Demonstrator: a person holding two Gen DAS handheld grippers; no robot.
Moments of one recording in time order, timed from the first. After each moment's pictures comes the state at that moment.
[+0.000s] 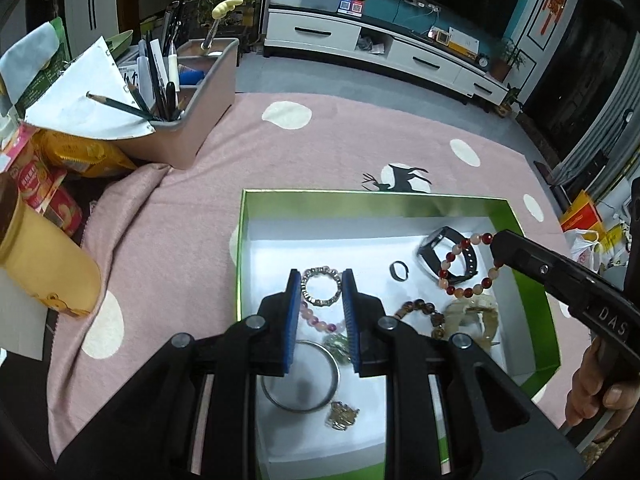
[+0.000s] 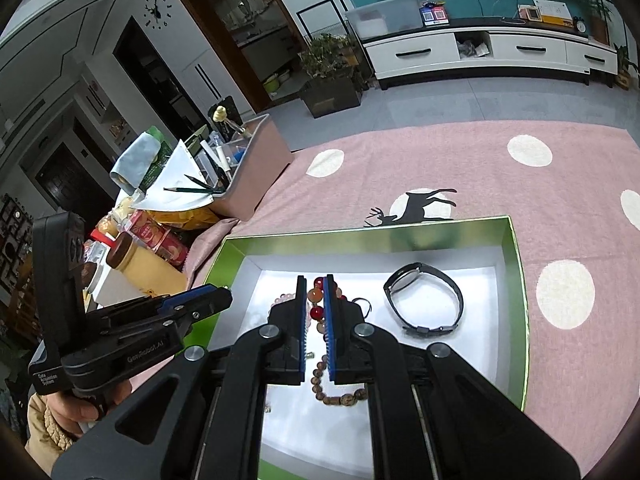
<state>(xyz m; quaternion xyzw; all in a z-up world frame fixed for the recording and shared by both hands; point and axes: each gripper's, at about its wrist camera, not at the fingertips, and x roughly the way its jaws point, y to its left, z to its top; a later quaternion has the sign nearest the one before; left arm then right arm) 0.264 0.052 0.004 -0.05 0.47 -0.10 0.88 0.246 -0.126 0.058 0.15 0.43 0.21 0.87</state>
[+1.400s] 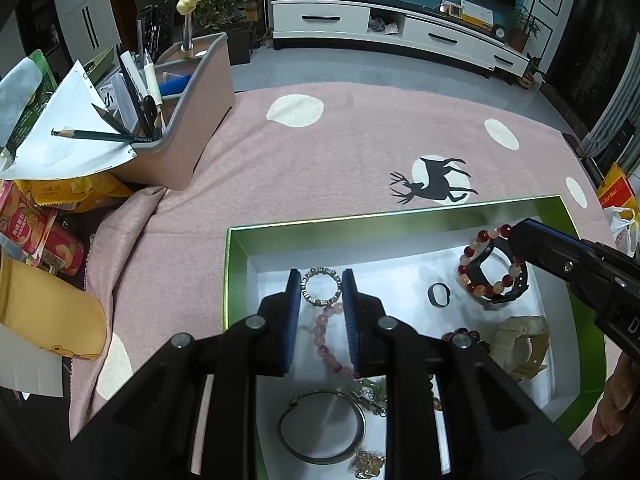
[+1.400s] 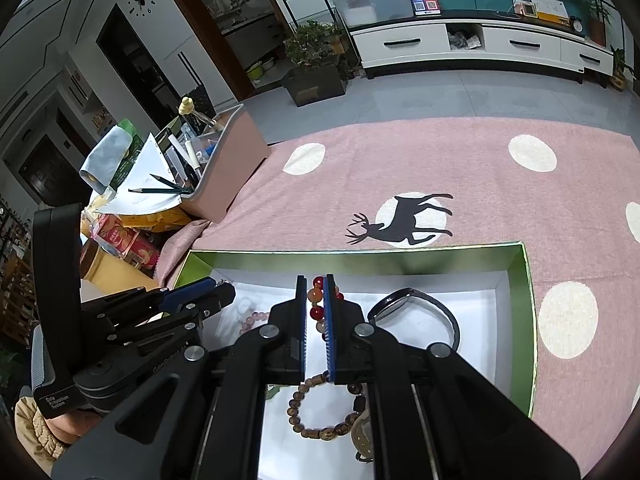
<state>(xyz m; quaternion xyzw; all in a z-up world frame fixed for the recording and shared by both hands) 0.308 0.029 -0.019 0.02 0.49 -0.06 0.87 0.283 -0.117 0.043 0.13 0.45 0.18 0.86</state>
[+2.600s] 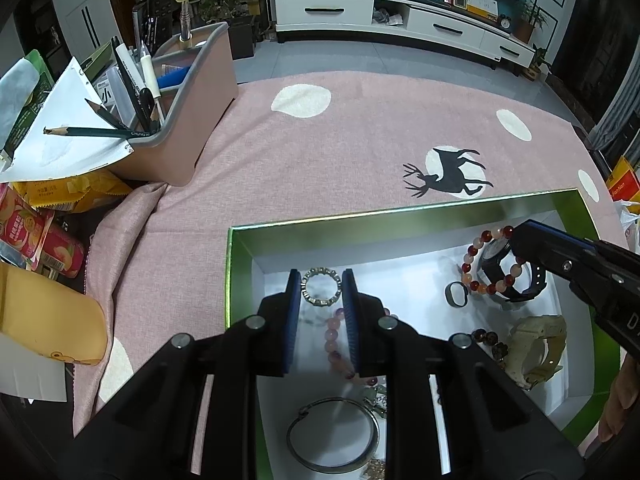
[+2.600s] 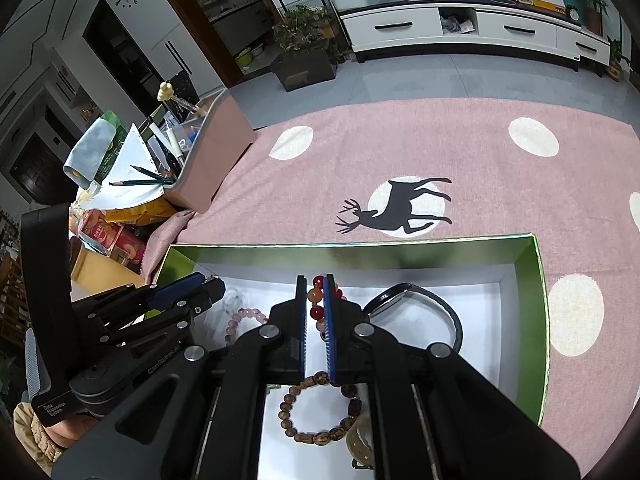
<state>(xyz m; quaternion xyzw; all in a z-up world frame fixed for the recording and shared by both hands) 0.316 0.028 -0.030 0.03 0.50 -0.05 0.86 0.296 -0.113 0.028 0.13 0.48 0.17 0.85</state>
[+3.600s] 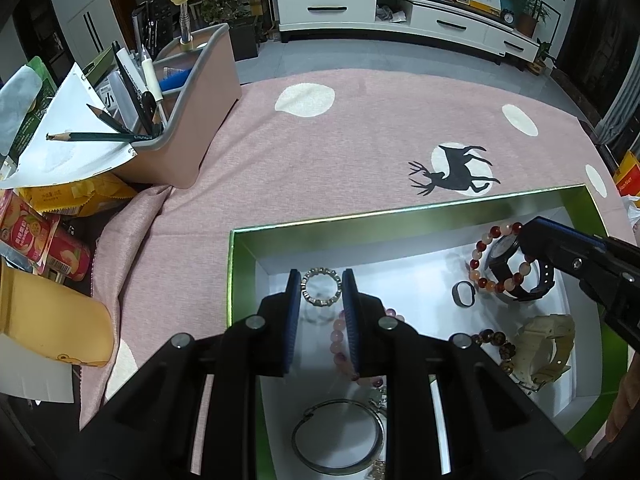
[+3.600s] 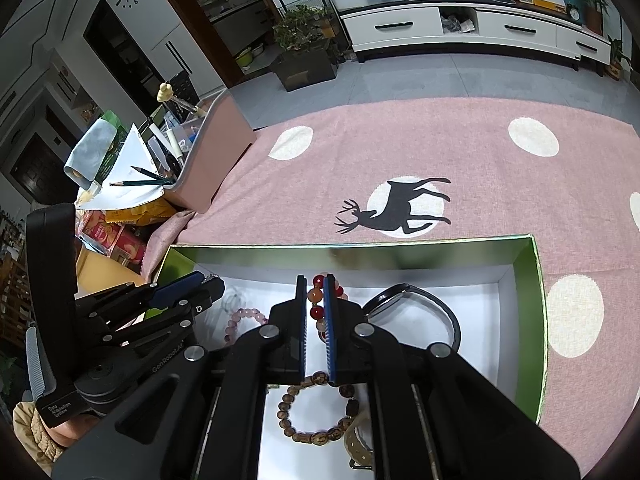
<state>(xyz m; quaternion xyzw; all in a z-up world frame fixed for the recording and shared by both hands) 0.318 0.026 -0.031 0.05 0.50 -0.04 0.86 0.294 -0.115 0.029 0.13 0.48 0.17 0.85</state>
